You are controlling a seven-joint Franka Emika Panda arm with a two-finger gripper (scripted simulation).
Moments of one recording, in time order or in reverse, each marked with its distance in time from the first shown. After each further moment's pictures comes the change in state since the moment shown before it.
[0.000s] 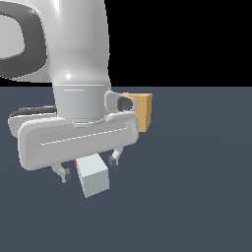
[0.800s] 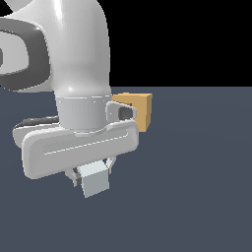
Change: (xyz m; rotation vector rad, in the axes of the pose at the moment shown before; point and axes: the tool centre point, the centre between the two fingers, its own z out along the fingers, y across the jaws) arm 0.000 0.001 0.016 -0.001 0.000 0.000
